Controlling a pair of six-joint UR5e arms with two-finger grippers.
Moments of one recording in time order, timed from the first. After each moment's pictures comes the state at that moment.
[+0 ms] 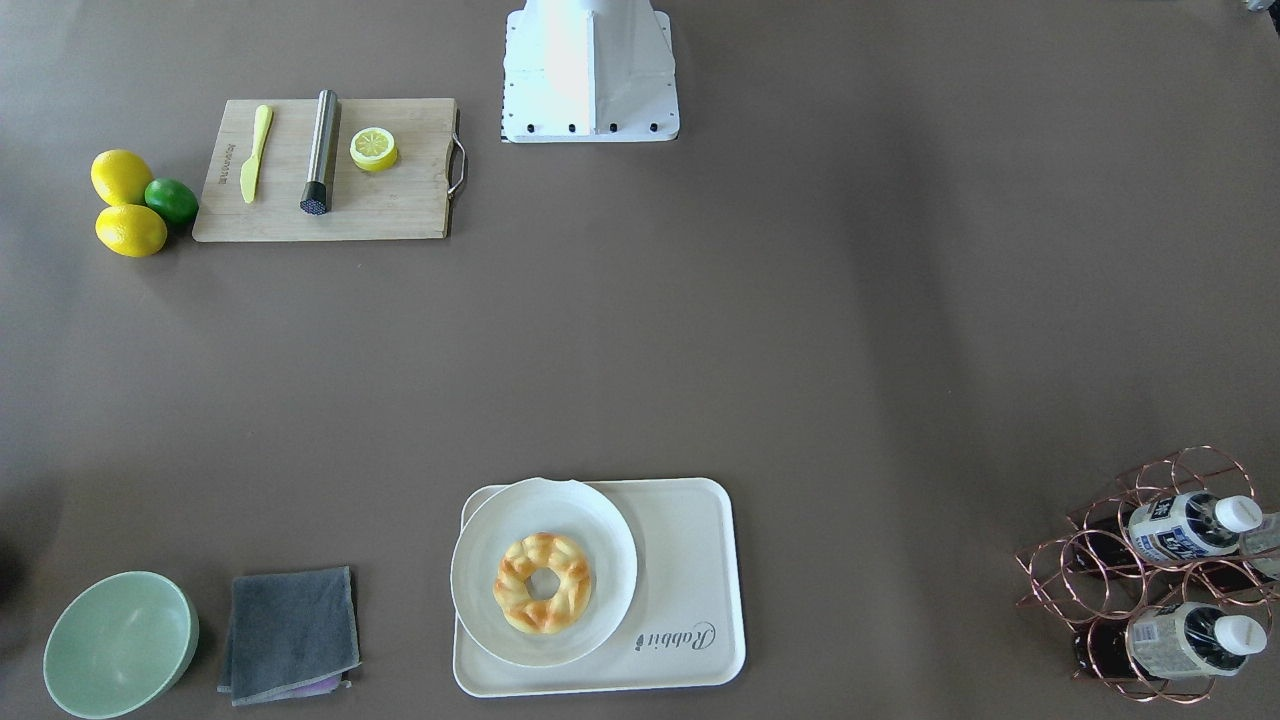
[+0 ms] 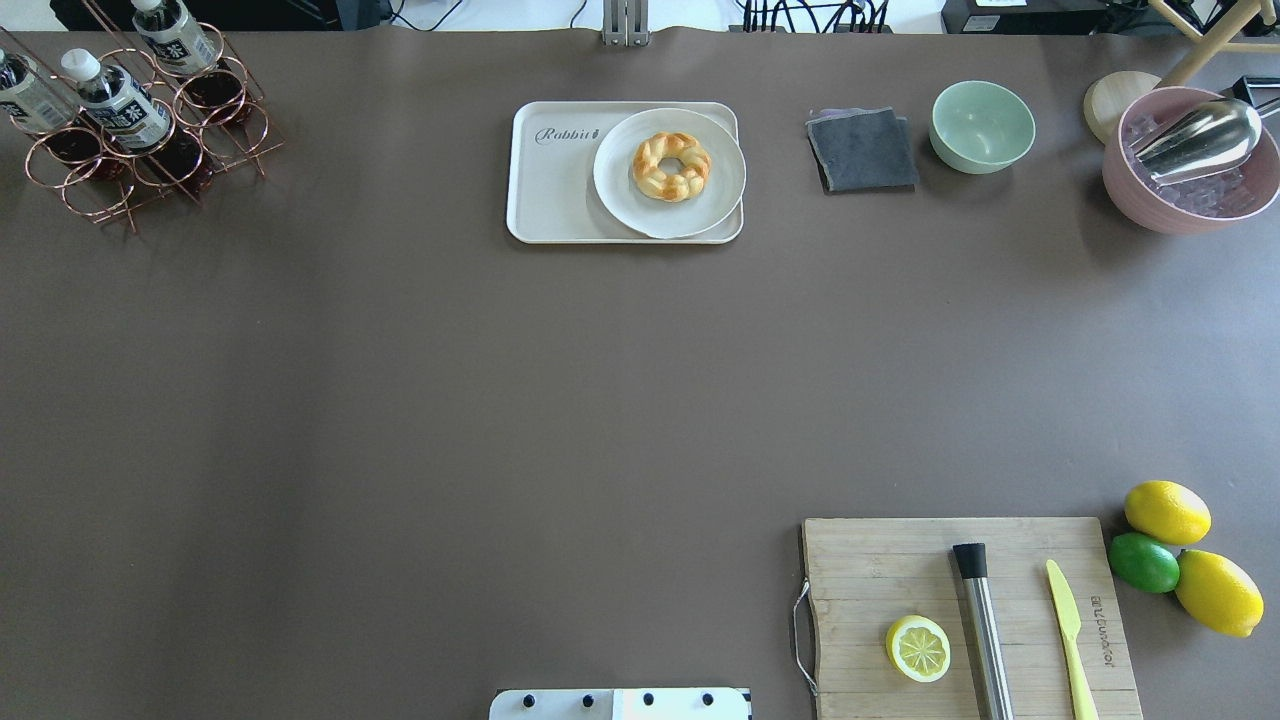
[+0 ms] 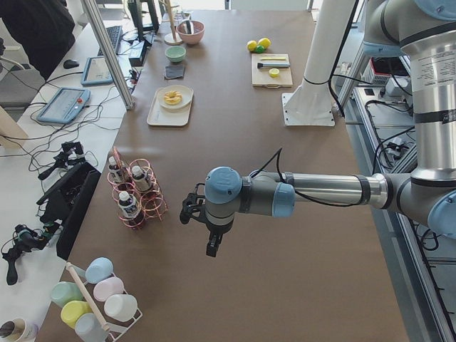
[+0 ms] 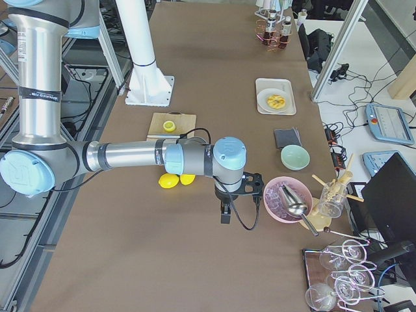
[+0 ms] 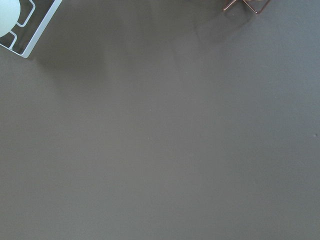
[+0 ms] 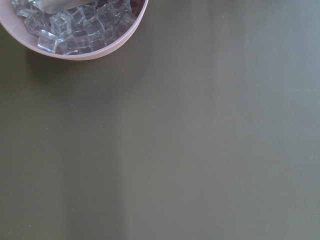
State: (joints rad) left arm -1.61 -1.37 -1.79 -1.65 -2.36 0.18; right arm 1.61 -1.66 1.77 -1.66 2.30 0.02
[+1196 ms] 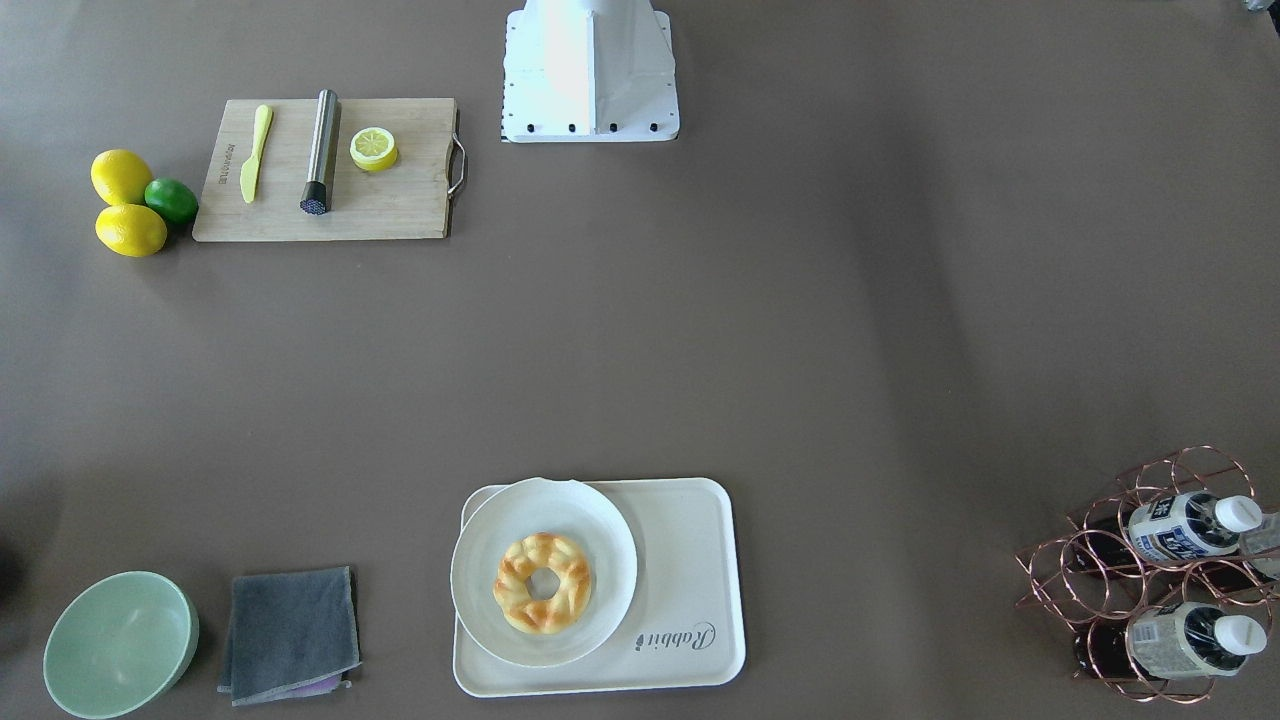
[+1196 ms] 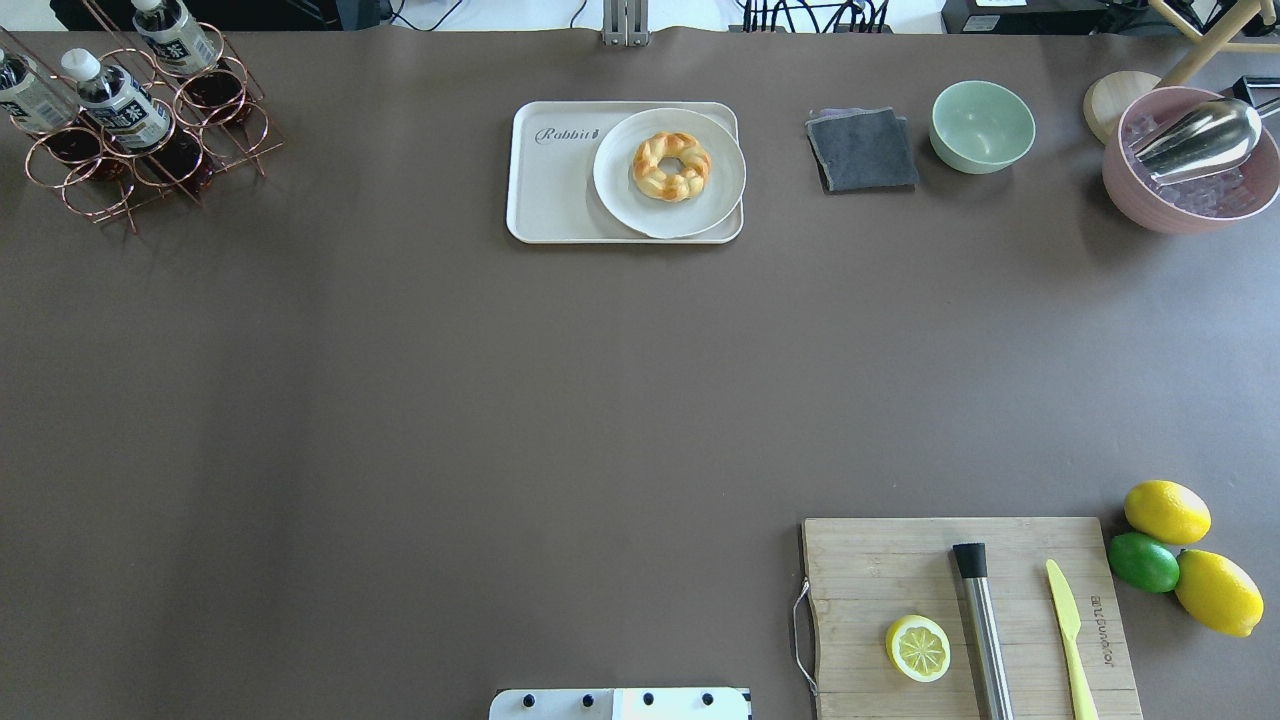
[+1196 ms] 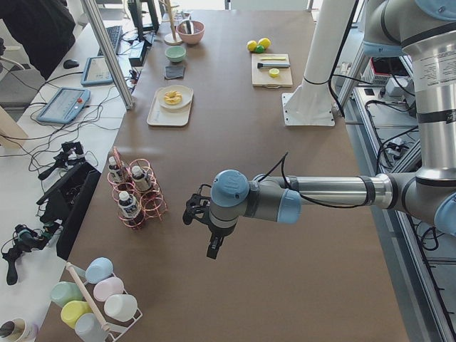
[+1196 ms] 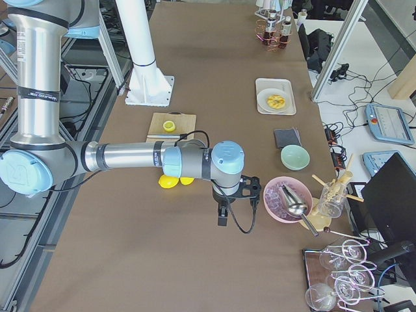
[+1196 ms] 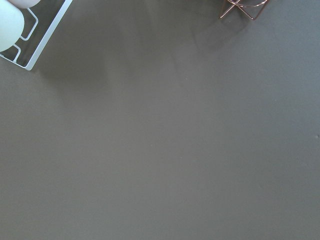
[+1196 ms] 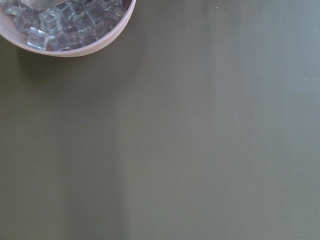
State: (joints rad) left arm -1.62 -1.35 -1.78 -1.75 -2.36 0.17; right arm 1.61 -1.67 1.76 -1.66 2.31 0.03
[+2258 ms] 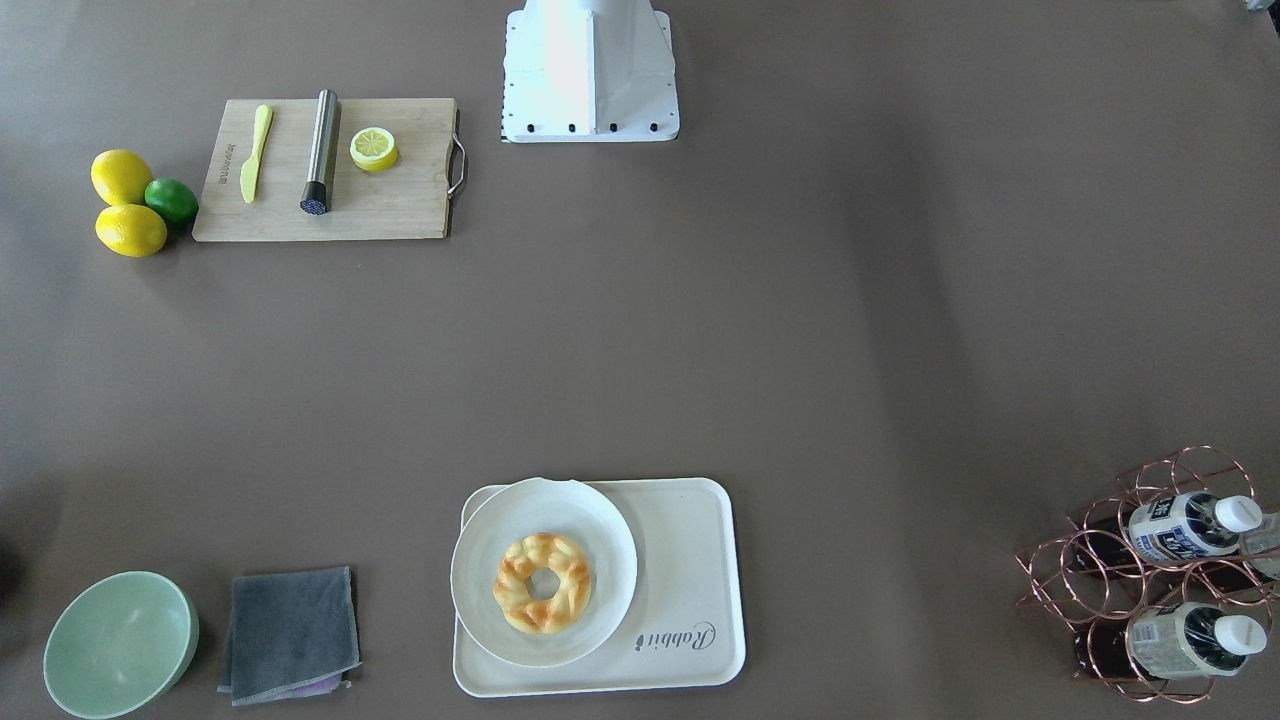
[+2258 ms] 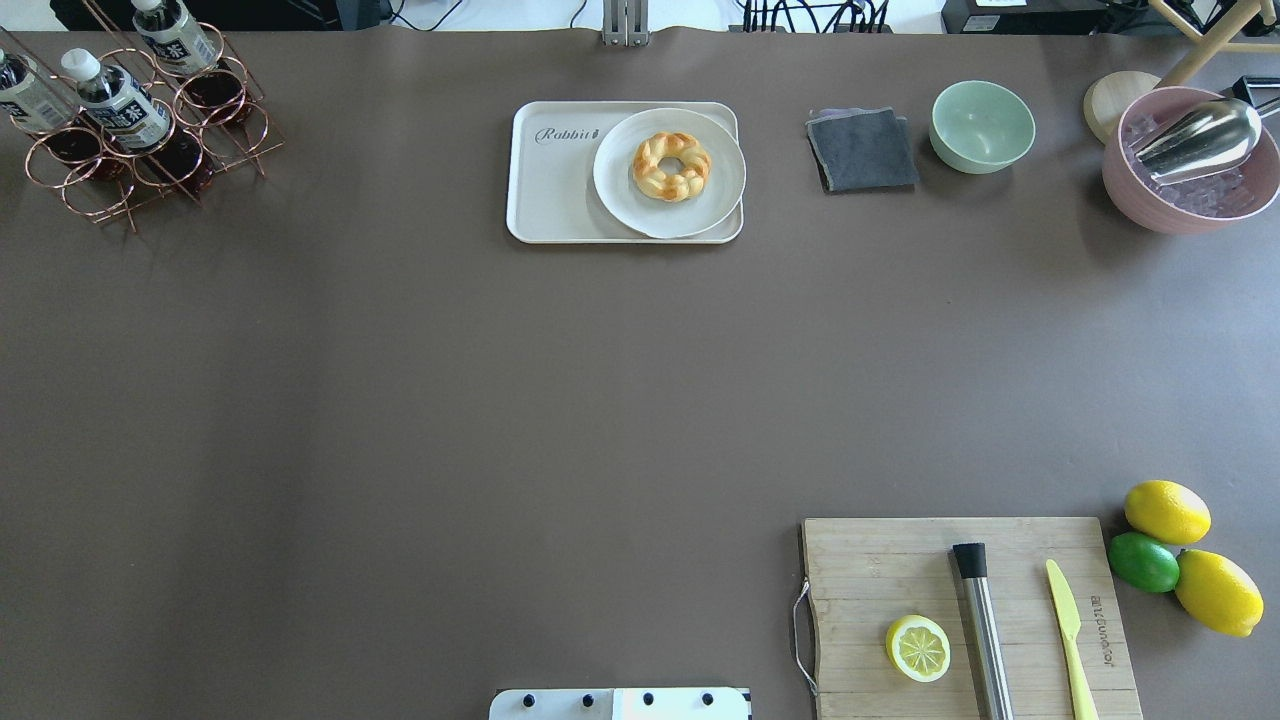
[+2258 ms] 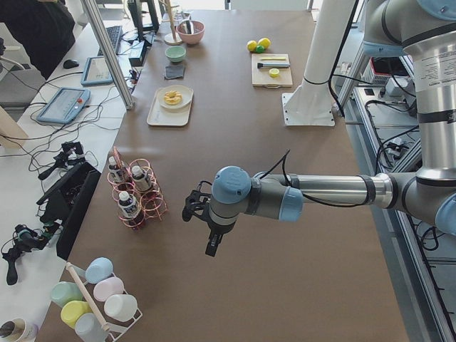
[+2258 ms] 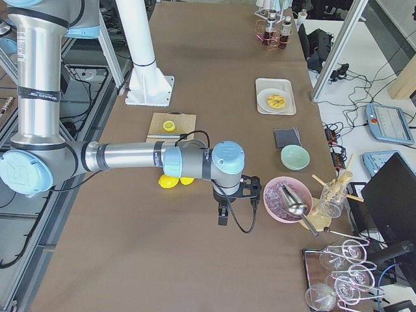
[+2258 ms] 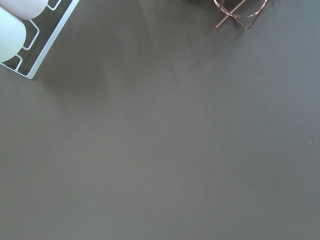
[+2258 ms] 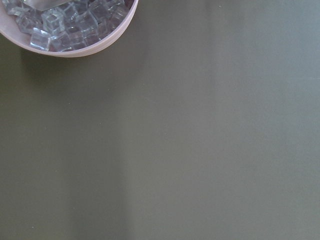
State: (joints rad) left arm -1.63 -1.35 -1.80 -1.75 -2.37 0.17; right arm 1.61 -1.67 1.76 -1.66 2.32 0.03
